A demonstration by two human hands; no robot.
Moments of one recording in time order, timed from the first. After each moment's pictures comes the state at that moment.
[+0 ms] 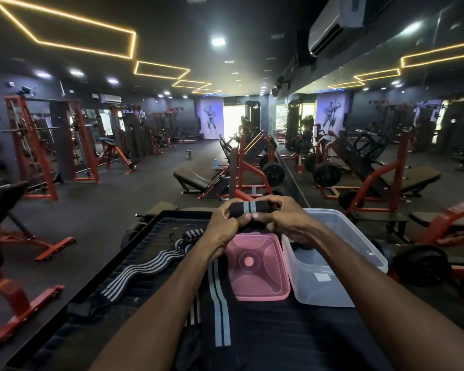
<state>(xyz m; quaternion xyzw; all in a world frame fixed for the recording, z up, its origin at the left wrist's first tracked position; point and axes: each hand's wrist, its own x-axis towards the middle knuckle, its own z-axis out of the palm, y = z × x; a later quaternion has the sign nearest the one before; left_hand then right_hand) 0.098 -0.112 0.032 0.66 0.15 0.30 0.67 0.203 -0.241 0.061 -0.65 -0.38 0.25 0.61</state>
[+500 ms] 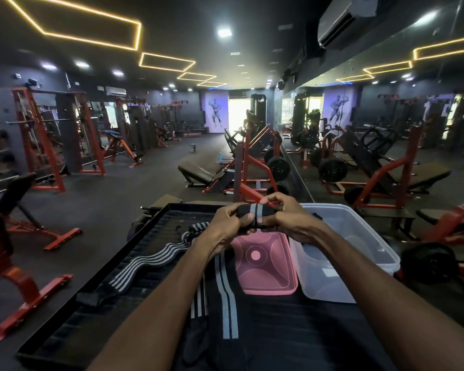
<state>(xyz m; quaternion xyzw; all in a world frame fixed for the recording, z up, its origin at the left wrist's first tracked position) 0.092 -0.095 0.019 0.67 0.16 0.23 0.69 0.201 -0.227 0.045 -0.66 -0.37 0.26 0.60</state>
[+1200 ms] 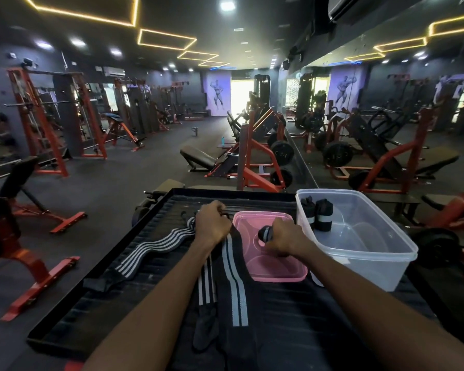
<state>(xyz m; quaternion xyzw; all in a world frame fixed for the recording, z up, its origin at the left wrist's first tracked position) 0.083 -0.049 -0.023 0.83 0.37 0.29 0.30 0.190 -0.204 -0.026 -0.91 -0.40 0.03 0.13</state>
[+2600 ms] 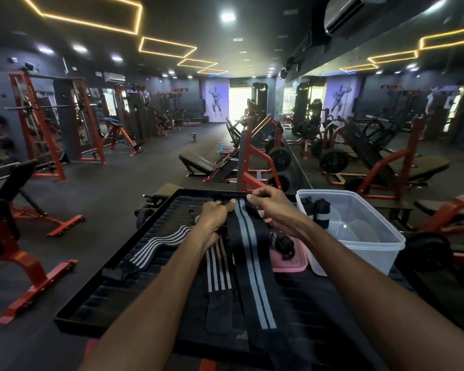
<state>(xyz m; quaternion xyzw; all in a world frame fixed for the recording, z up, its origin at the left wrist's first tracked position) 0.042 -0.077 0.012 0.57 0.29 0.28 0.71 0.149 -0.191 0.032 -0.70 -0.32 0.23 0.59</state>
